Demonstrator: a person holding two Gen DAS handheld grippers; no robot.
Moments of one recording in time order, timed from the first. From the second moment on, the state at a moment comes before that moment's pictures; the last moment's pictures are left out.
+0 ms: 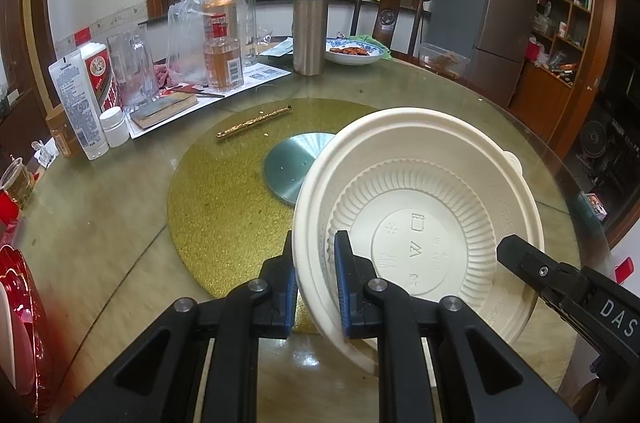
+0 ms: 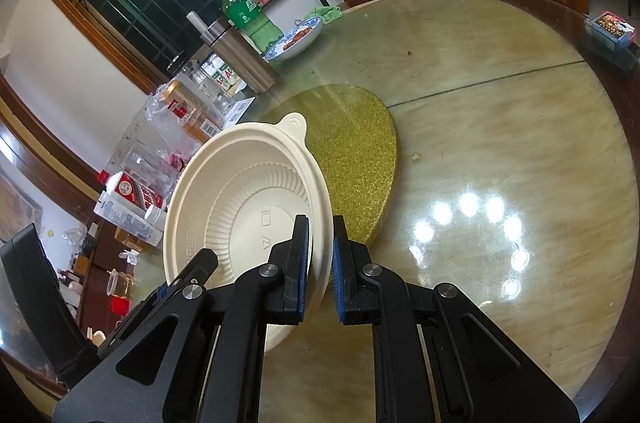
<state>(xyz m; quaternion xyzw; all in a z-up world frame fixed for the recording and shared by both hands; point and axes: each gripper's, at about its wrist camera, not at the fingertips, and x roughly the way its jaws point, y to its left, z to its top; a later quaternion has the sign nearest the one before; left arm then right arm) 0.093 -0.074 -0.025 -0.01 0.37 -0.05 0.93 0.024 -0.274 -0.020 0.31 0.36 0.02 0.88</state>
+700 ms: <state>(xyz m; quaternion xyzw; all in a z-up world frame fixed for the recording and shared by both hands) 0.089 -0.076 -0.021 0.00 0.36 -0.04 0.93 0.022 -0.274 -0.018 0.31 0.35 0.03 0.88</state>
